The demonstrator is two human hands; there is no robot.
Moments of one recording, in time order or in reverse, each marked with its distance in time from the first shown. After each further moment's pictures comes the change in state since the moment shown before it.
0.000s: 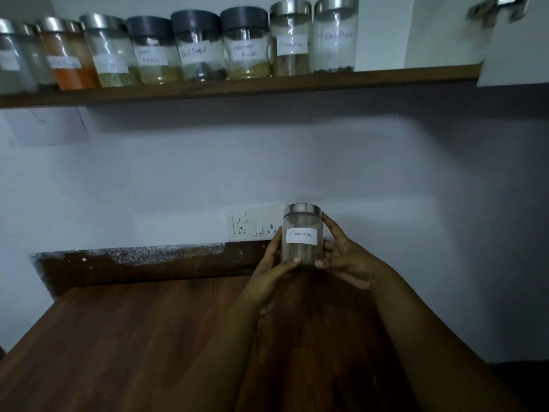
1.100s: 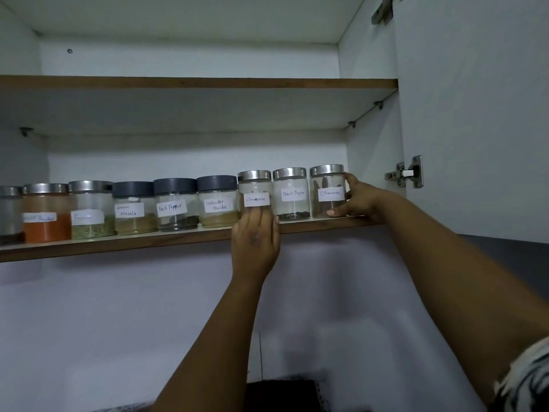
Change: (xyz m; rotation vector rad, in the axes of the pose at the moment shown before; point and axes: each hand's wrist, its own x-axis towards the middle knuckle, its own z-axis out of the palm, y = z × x) left_hand 0.181 0.221 0.082 1.439 0.750 1.311; right_hand 0.034 -0.350 -0.041 -0.900 0.608 -0.204
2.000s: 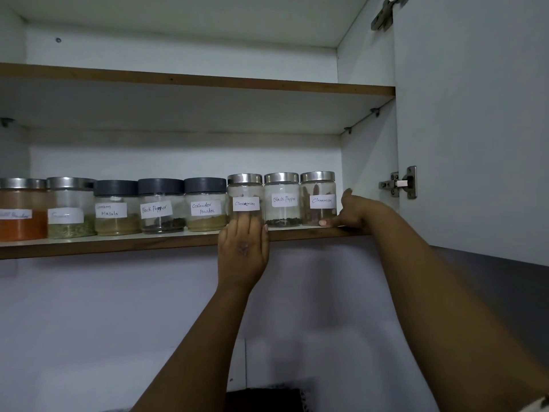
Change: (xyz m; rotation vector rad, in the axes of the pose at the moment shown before) left_hand -0.005 0.000 0.009 0.078 0.038 0.013; right_hand 0.003 -0.008 0.000 -0.532 -0.002 0.199
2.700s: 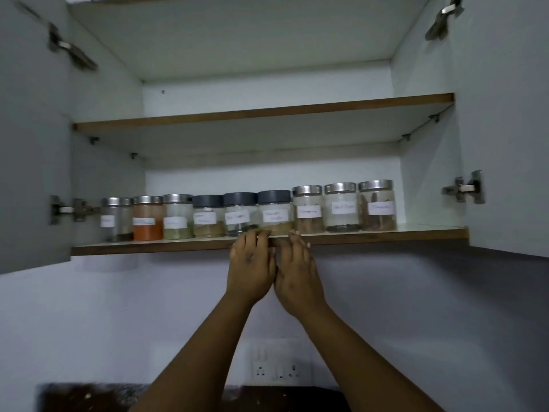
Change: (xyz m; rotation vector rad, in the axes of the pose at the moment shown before) left_hand -0.017 -0.076 -0.100 -0.015 -0.242 -0.007; right_hand -0.096 -0.127 0.208 0.172 0.661 -0.732
